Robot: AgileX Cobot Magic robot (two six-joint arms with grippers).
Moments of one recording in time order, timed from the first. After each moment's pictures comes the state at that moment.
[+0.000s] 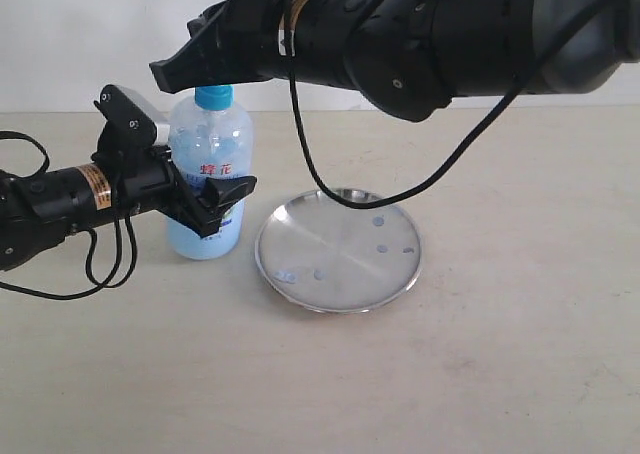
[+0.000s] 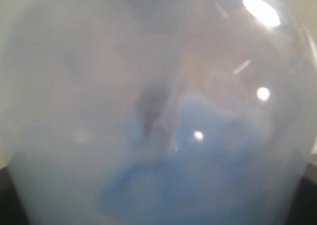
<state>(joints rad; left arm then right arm) -0.20 2.02 -0.84 0.70 -0.87 -0.11 0.59 1.85 -1.34 -0.37 -0.17 0.28</state>
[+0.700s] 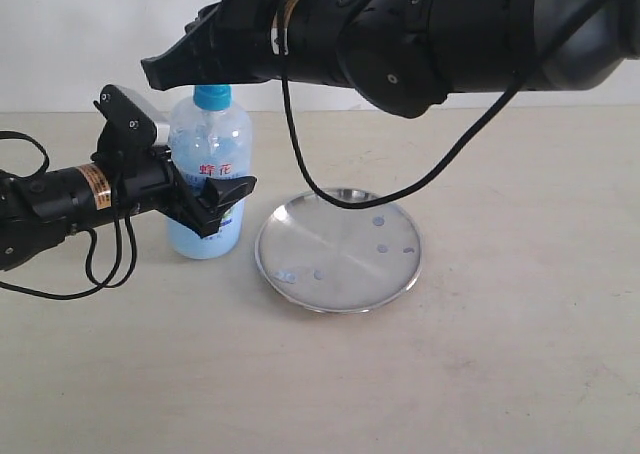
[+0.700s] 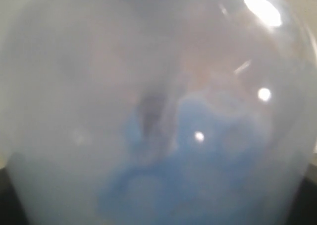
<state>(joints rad) -0.20 2.02 -0.84 0.70 -0.87 -0.11 0.61 1.85 -1.35 -0.36 -0.11 0.32</state>
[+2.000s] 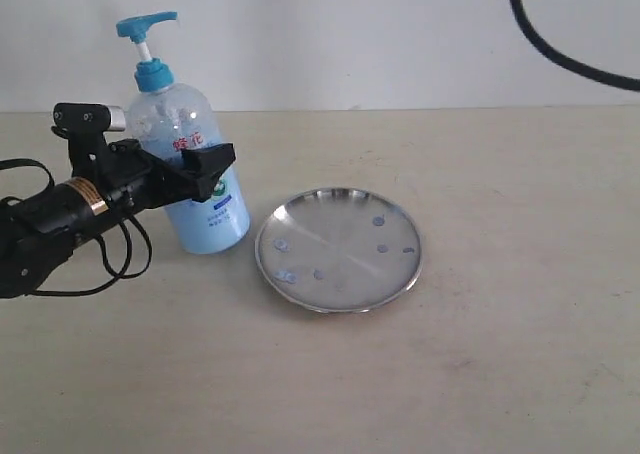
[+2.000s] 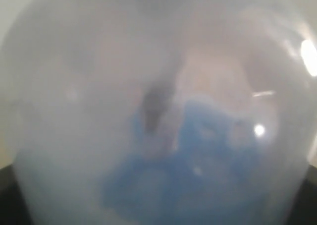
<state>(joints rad) -0.21 2.08 -0.79 0.39 -1.05 -0.38 0.62 1.33 -1.31 -0.39 0.13 -0.20</state>
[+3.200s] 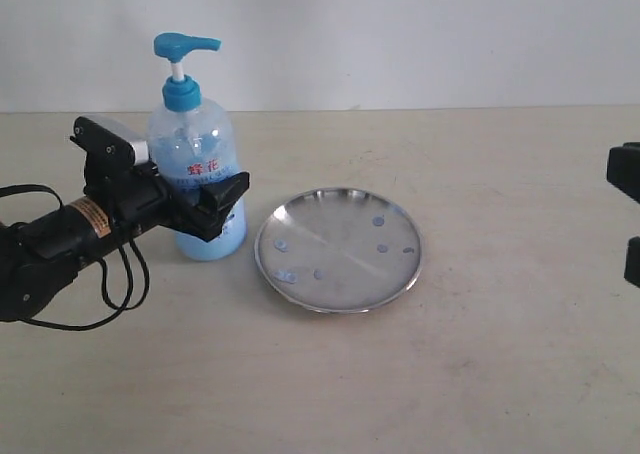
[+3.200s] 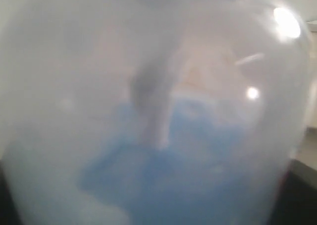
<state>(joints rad) -0.21 2.13 -0.76 0.46 -1.20 -0.05 0.37 0.61 -0.42 -0.52 0.21 0.52</state>
